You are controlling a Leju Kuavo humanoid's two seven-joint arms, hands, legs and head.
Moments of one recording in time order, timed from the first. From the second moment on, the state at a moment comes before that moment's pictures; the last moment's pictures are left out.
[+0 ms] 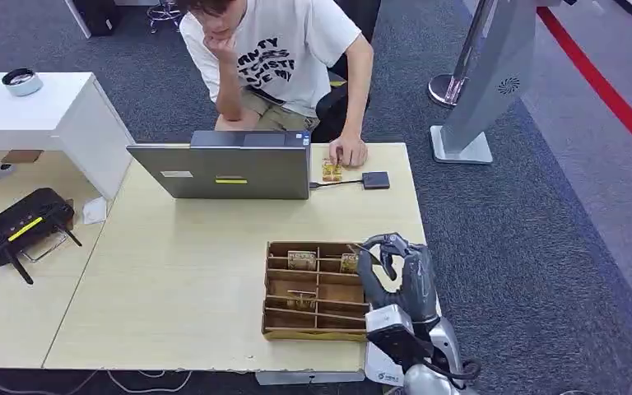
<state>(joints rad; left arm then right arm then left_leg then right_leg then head) -0.07 -0.23 1.00 -0.17 -1.05 0.11 0.17 -0.08 -0.10 0.62 -1.65 0.40 -0.59 -0.32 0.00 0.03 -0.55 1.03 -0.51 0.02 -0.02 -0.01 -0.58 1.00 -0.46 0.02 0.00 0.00</state>
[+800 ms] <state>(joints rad) -0.08 -0.21 0.97 -0.17 -1.14 0.05 0.18 -0.37 -0.04 0.64 -1.53 0.56 -0.55 -0.22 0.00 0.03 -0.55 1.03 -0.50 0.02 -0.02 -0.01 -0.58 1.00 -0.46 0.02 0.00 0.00</state>
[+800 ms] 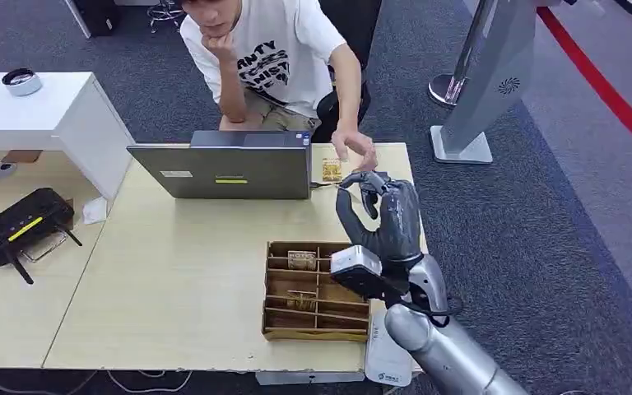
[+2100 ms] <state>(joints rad) -0.09 -0.22 0.91 -0.17 -1.12 0.07 0.20 -0.35 0.08 0.63 -1.39 0.56 -0.57 -0.26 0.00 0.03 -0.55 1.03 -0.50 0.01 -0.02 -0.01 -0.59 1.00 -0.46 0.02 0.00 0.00</state>
